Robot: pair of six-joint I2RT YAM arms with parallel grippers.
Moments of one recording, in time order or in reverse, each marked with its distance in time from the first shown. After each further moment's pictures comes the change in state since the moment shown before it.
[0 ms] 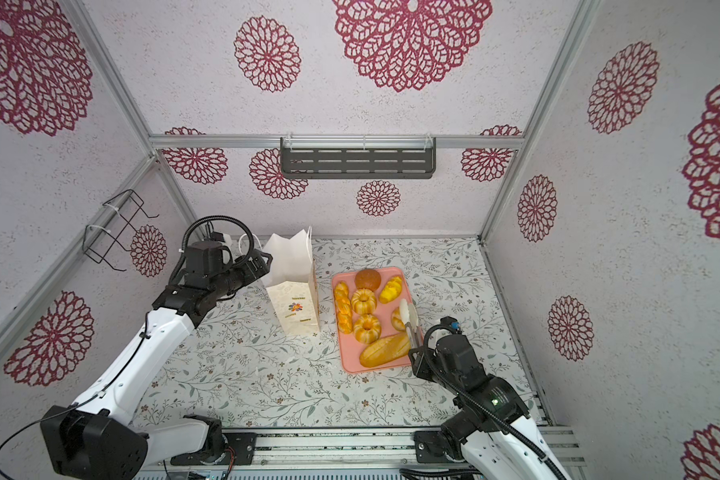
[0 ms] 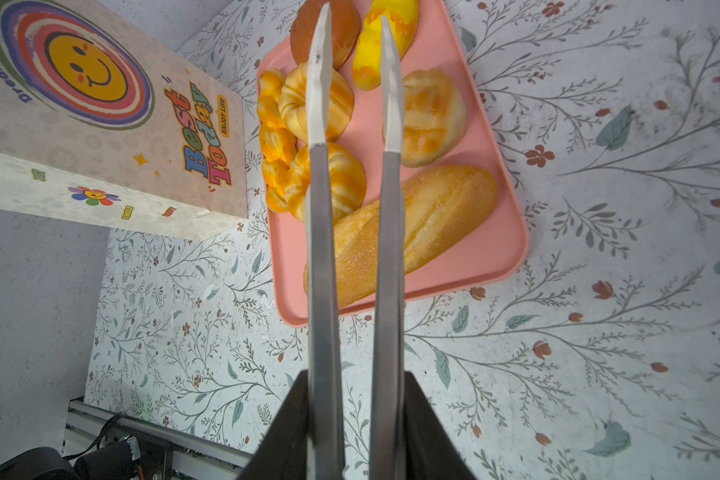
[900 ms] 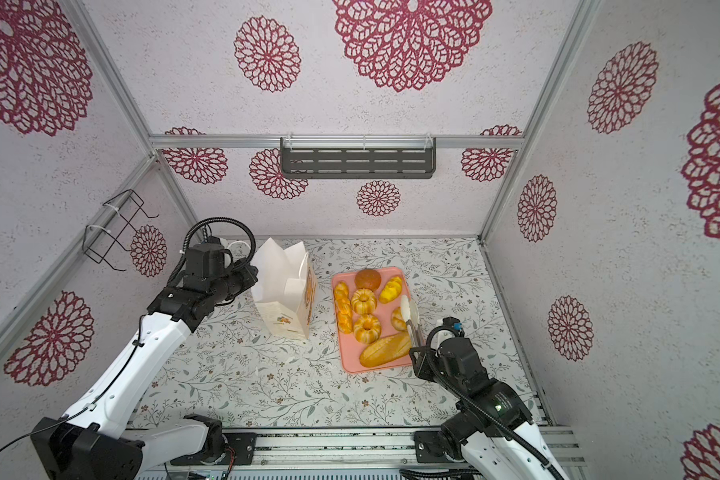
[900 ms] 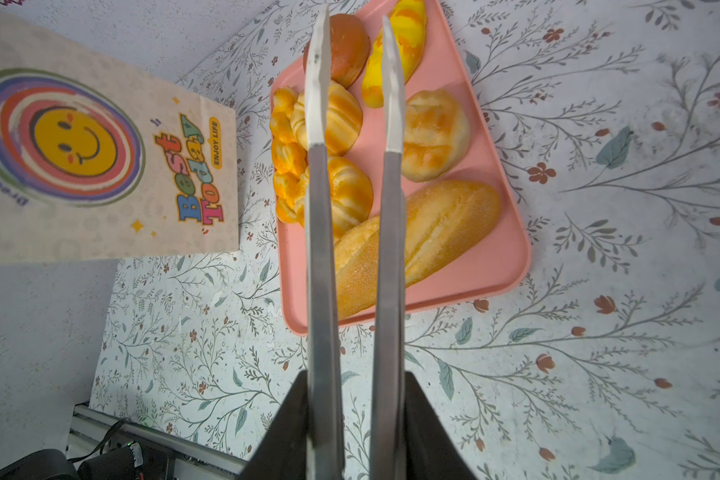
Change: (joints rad) left arm -0.031 0.020 0.021 -0.093 -0.072 -0.101; right arm 0.000 -0.060 -0.025 0.019 0.005 -0.002
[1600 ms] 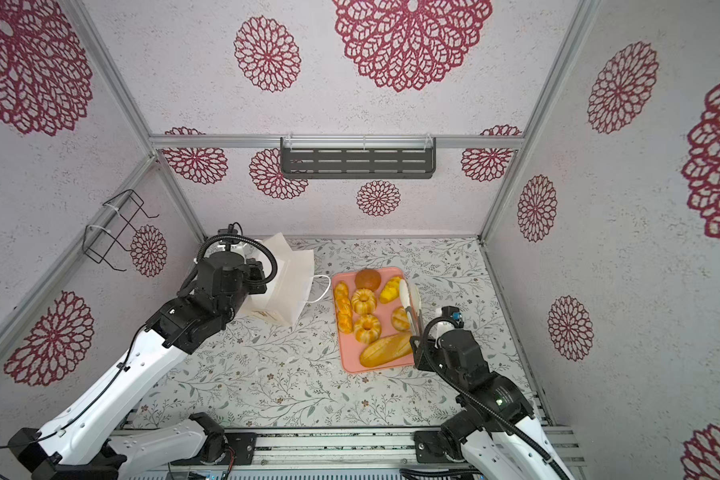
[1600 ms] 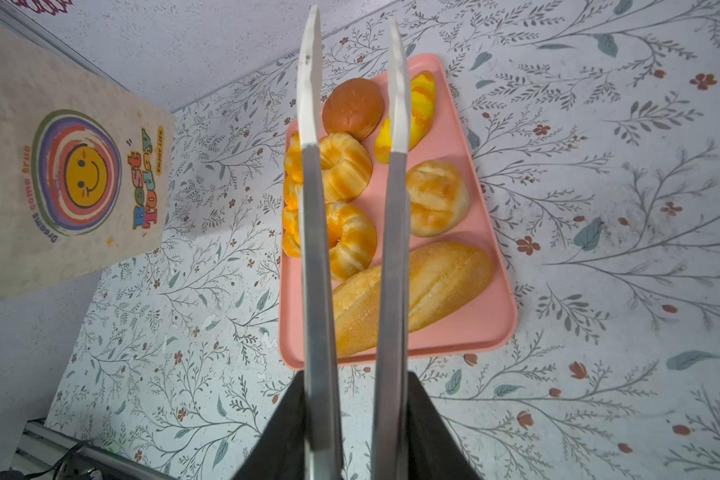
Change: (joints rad) left arm -0.309 -0.111 0.086 -0.076 -0.537 0.323; right arm 0.002 0.029 0.067 0.042 0.070 -0.104
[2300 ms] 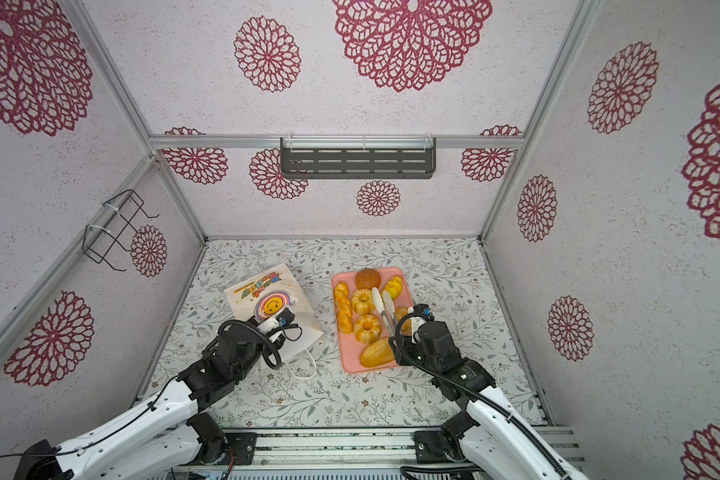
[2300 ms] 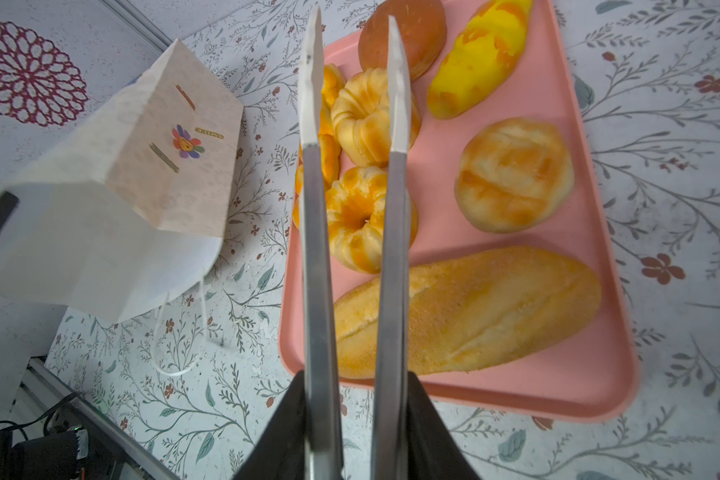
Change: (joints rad) left arm -0.158 -0.257 -0.694 0.544 0.060 0.897; right arm 0.004 0.177 -0.176 0.322 -0.151 -0.082
